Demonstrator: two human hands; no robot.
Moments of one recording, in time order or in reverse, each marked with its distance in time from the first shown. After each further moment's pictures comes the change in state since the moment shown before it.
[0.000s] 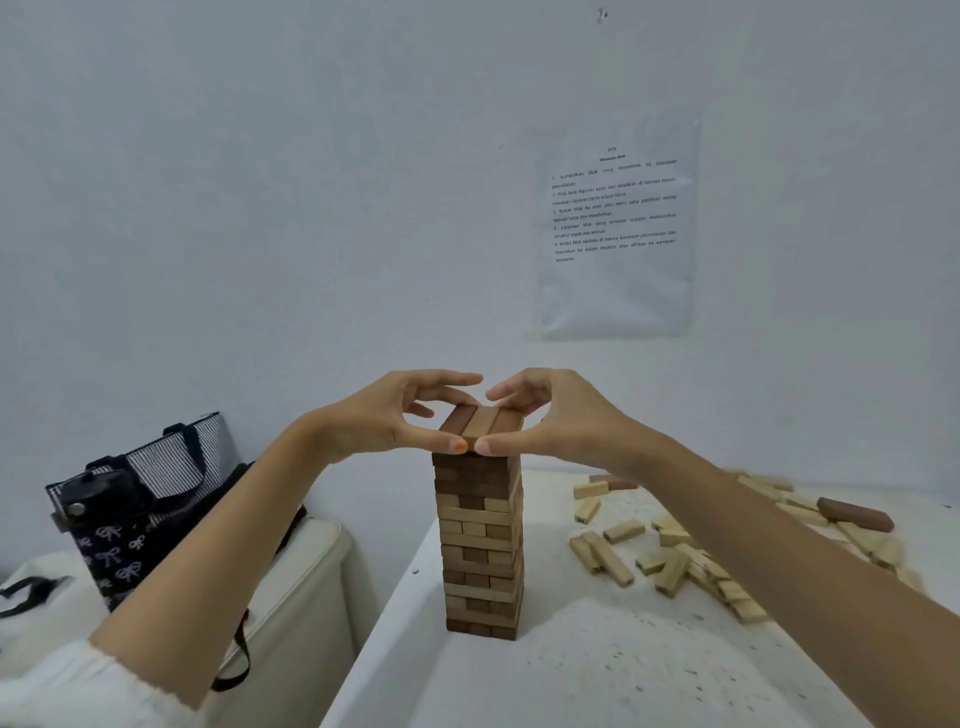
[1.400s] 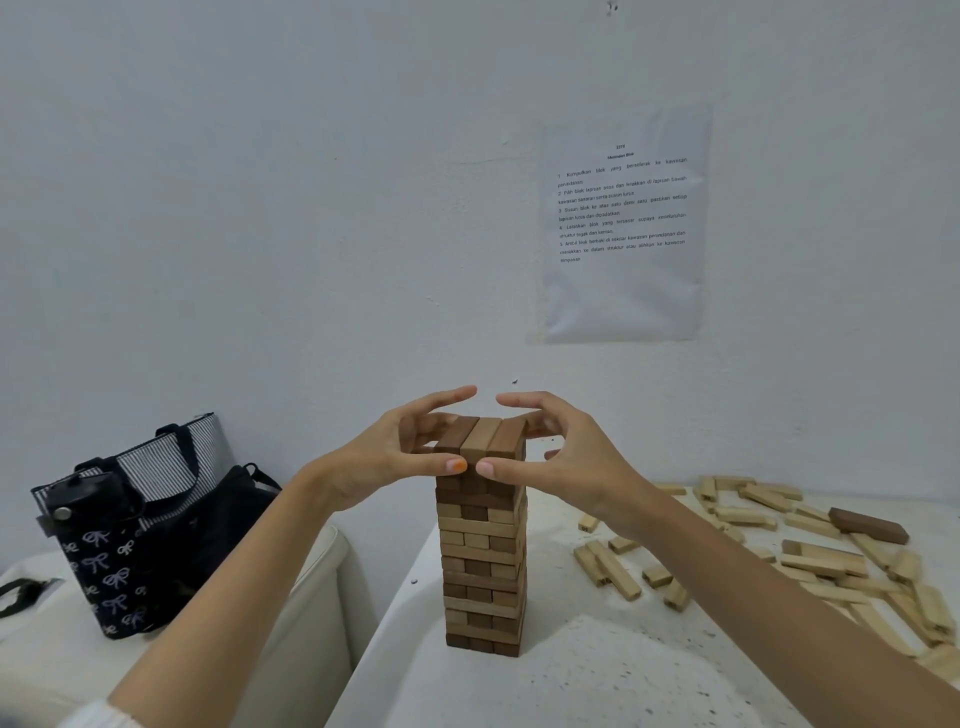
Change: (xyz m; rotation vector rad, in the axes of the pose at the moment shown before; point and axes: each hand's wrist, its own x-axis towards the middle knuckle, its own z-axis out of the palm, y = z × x) left_hand 0.003 -0.043 0.028 -0.415 0.007 0.018; right_hand -0.008 0.029 0.028 0.195 0.104 0.008
